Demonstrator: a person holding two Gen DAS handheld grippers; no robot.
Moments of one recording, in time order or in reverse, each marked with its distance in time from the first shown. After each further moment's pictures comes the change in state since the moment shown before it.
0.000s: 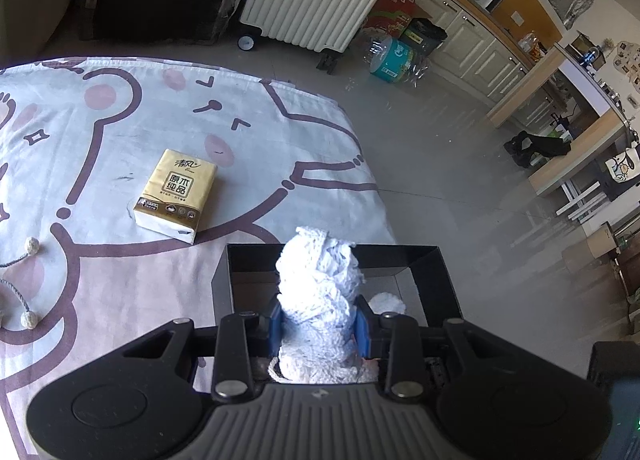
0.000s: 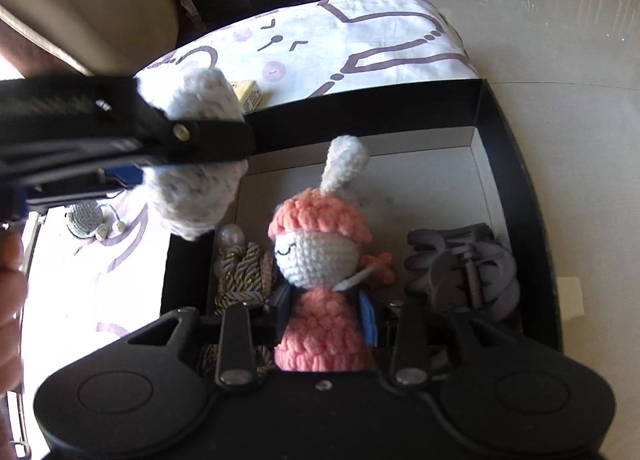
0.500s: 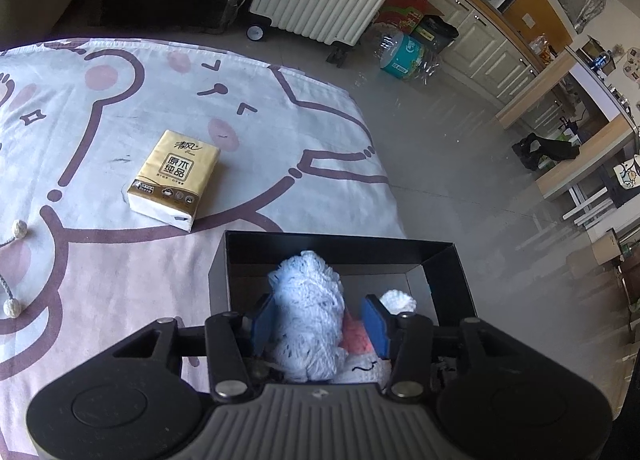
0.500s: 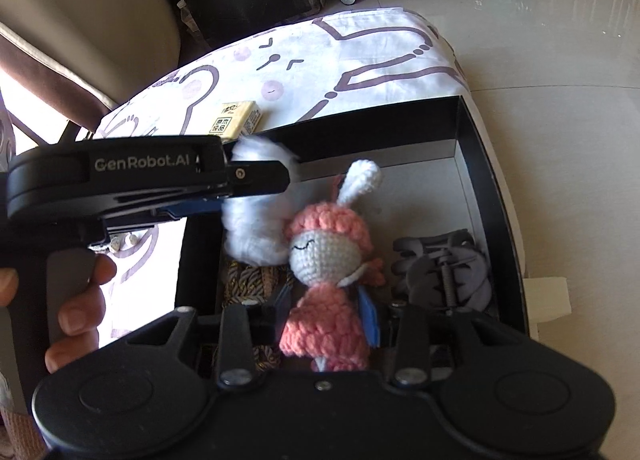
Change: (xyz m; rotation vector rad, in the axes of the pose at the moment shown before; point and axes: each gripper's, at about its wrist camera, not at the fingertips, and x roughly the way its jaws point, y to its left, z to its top) left arm 0.017 0.003 -0.004 -0.021 0.009 0.013; right arm -0.017 -0.010 0.002 0.021 -0.026 0.023
